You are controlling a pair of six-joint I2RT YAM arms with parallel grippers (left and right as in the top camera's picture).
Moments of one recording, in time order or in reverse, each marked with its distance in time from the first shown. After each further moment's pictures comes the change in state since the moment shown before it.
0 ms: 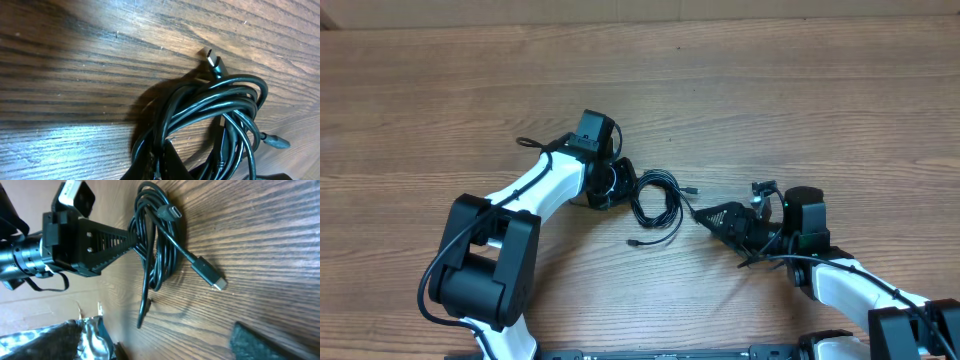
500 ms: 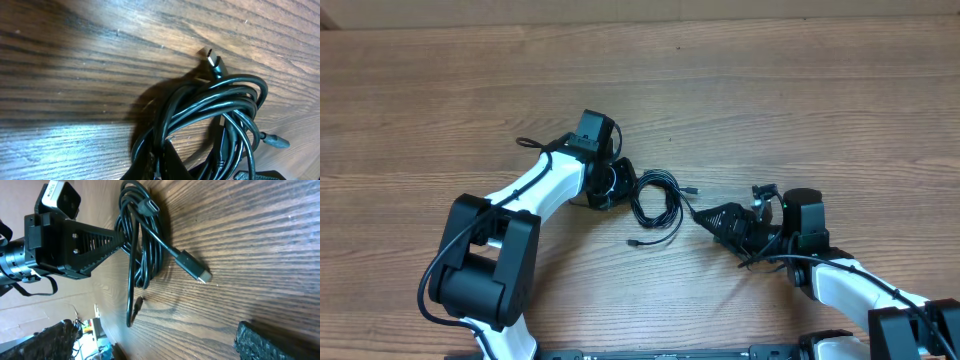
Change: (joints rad) left arm 0.000 0.000 0.000 -0.006 0.008 -0.005; right arm 0.000 0.000 0.000 -0.049 0.023 -0.002
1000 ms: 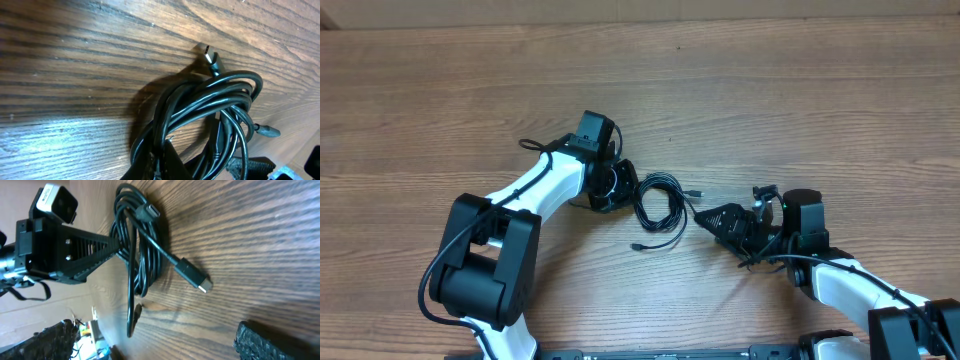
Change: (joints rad) left arm 0.000 0.003 0.000 -0.015 0.056 0.000; right arm 0.000 0.000 0.000 -0.014 0.021 0.000
